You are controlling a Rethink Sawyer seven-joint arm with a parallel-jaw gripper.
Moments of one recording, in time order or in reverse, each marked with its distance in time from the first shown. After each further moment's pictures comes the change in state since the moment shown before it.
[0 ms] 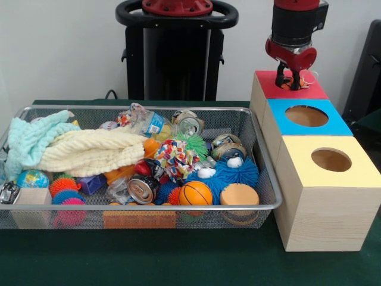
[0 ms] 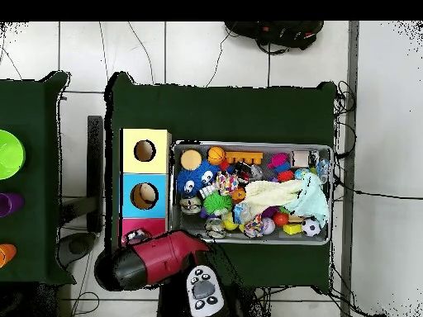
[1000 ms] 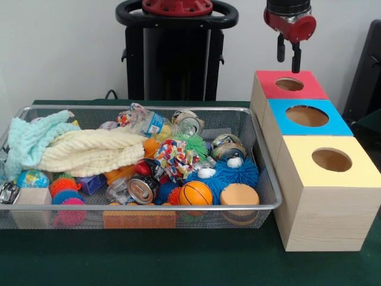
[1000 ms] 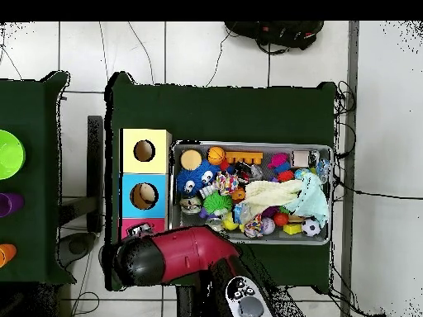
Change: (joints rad) arm -0.210 -0.159 0.196 0.071 0.096 0.142 0.000
